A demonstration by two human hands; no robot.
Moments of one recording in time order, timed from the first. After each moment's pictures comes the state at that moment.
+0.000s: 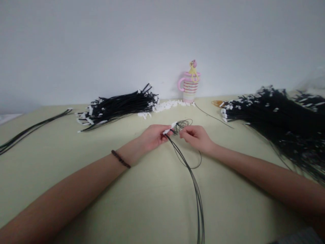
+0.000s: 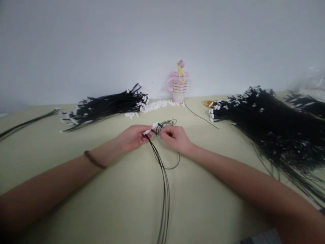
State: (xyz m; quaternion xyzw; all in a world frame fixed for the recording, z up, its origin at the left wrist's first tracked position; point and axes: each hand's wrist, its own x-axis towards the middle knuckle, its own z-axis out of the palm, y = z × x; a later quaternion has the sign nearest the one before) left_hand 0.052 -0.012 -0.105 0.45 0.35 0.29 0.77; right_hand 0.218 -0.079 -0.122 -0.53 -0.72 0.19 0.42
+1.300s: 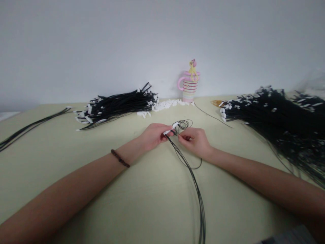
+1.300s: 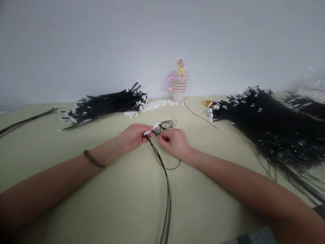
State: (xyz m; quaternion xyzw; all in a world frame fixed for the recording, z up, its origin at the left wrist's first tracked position) left_hand 0.053 -0.017 -0.107 0.54 0.35 0.29 0.71; right_hand 0.208 -0.090 -0.126 -0.53 -0.75 0.00 0.39
